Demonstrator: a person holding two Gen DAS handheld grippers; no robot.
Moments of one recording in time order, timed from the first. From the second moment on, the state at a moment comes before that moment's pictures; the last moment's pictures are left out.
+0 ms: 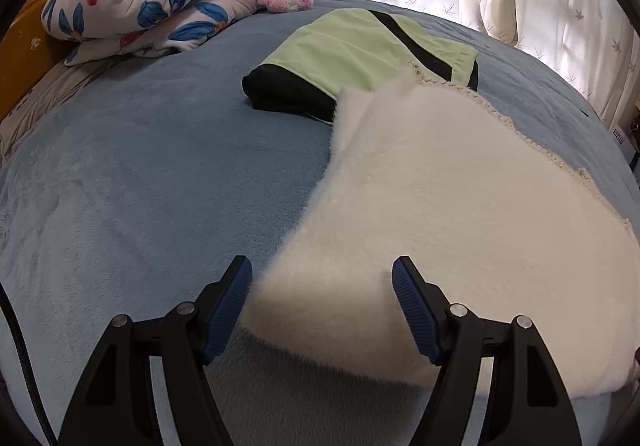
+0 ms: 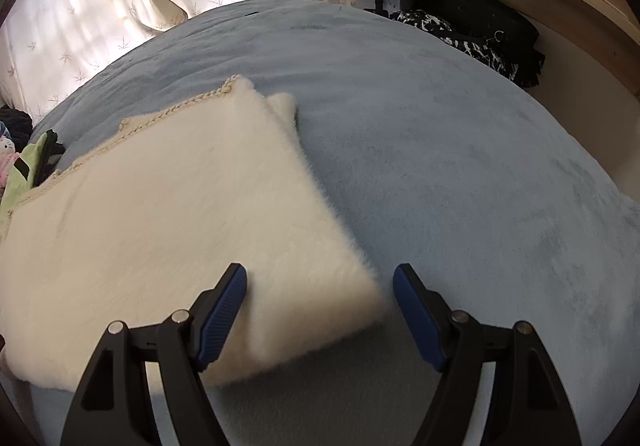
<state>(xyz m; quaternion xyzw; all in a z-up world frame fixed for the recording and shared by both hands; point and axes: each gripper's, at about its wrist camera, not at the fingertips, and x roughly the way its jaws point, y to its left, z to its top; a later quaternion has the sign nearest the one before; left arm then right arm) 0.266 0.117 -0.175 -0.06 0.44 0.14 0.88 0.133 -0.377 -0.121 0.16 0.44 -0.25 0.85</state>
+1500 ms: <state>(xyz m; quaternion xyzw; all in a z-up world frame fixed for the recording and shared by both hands) 0.148 0.086 -0.138 -0.26 0.47 -0.15 0.83 0.062 -0.189 -0.049 0.08 0.40 -0.04 0.91</state>
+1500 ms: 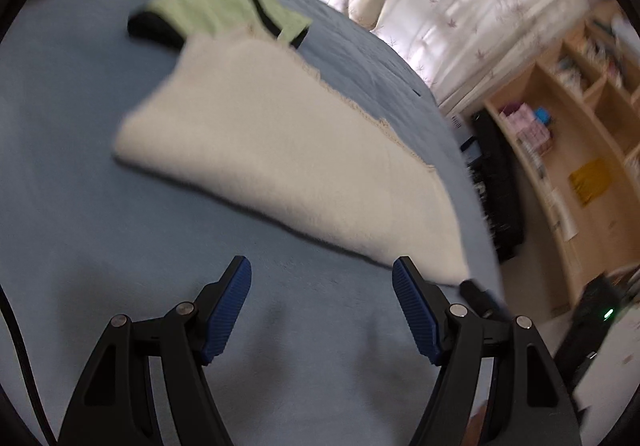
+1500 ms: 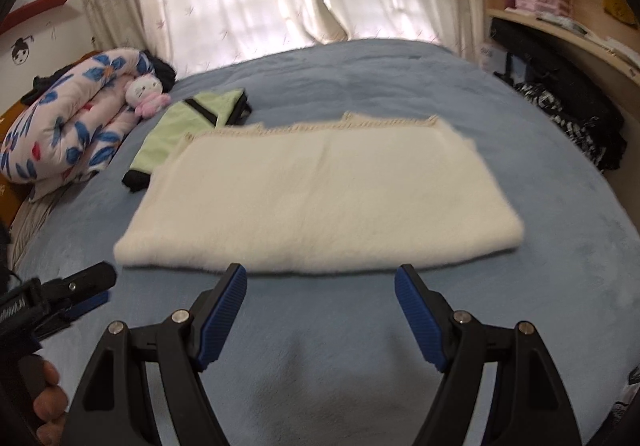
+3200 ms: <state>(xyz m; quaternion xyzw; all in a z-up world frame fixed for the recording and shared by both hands) 0.263 0.160 -0.234 -0.36 0.42 -0.06 0.83 0.133 -0.187 -0.103 0.06 0.43 -0.01 0.90</state>
